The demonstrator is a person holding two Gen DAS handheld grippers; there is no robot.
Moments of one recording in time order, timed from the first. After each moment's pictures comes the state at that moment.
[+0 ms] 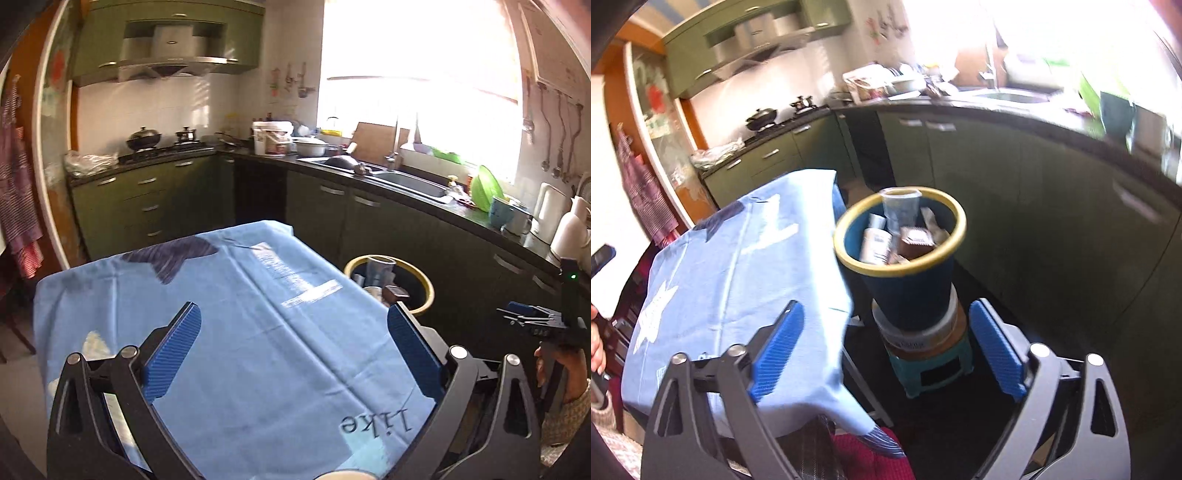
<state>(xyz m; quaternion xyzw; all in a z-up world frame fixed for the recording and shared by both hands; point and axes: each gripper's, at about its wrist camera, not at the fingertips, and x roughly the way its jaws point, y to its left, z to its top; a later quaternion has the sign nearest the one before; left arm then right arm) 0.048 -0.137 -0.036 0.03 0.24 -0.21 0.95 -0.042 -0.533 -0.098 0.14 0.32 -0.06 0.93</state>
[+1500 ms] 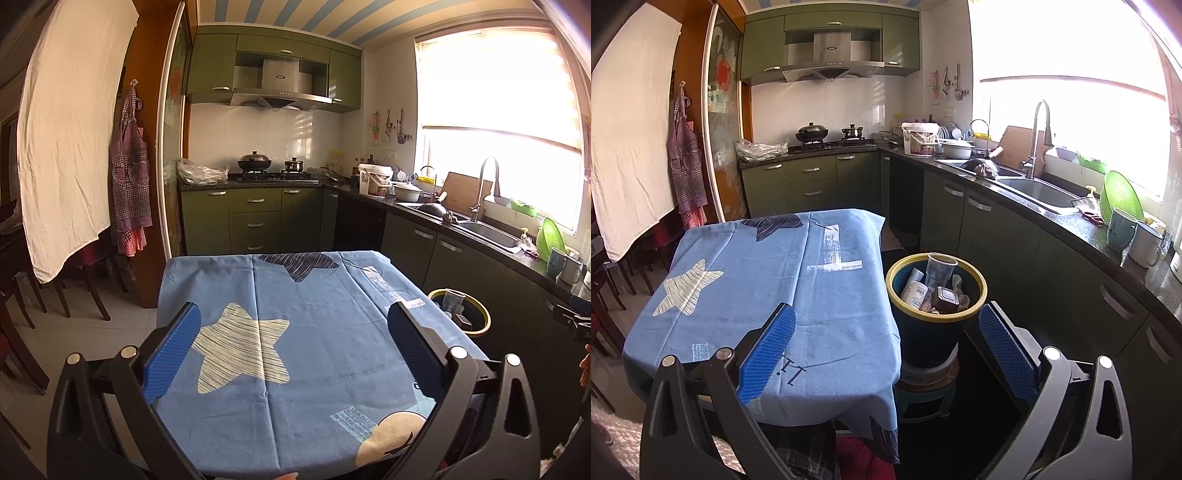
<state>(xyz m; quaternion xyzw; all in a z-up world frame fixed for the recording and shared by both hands) -0.079 -0.023 0.007 -0.02 0.18 -0.04 0.98 -0.114 -0.439 0.005 0.01 0.25 -0.02 0.97</state>
